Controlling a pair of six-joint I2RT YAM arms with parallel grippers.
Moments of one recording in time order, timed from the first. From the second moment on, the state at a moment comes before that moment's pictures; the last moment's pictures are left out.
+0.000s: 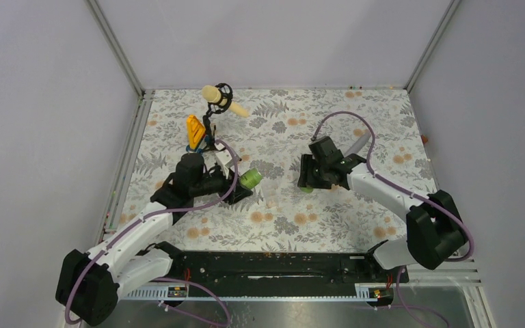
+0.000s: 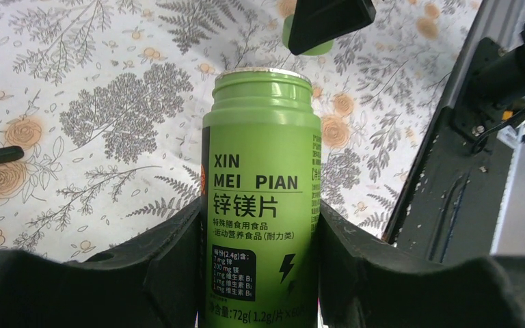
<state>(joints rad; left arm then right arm) -0.49 0.94 0.57 -0.05 0.60 -0.05 0.57 1.41 0.93 -0.53 -0.01 0.59</state>
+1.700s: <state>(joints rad) -0.60 1.47 0.86 -0.37 0.42 0.21 0.58 1.44 0.87 -0.32 -0.24 0.65</state>
